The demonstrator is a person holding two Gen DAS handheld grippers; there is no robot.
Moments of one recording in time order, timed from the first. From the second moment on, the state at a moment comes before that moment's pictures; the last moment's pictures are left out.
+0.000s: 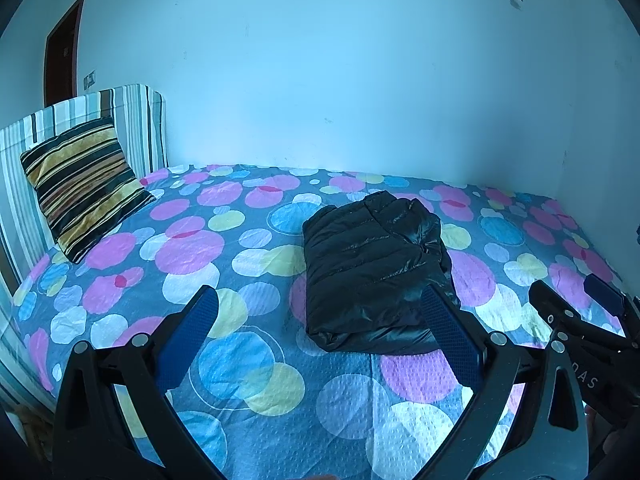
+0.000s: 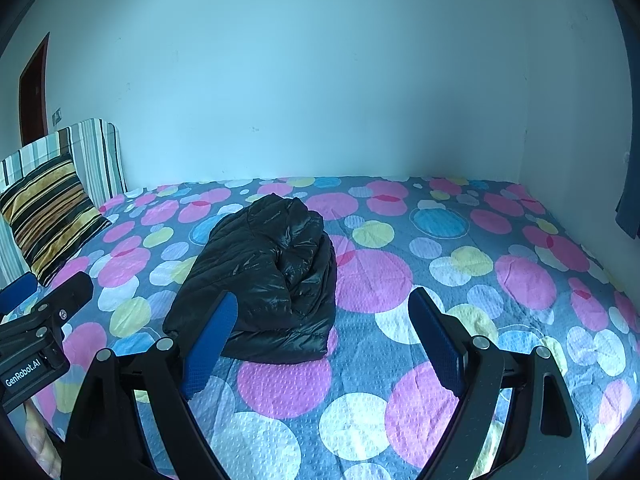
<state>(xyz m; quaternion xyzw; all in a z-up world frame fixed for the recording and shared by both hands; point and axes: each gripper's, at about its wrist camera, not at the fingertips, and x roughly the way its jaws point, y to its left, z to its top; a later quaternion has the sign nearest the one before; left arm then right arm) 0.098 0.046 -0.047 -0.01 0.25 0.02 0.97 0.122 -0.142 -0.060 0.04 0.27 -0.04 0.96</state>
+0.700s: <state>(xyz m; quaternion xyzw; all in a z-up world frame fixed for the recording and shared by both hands) 0.097 0.049 -0.051 -0.02 0.25 0.01 0.97 0.122 -0.141 -0.061 0.04 0.27 -0.04 0.96</state>
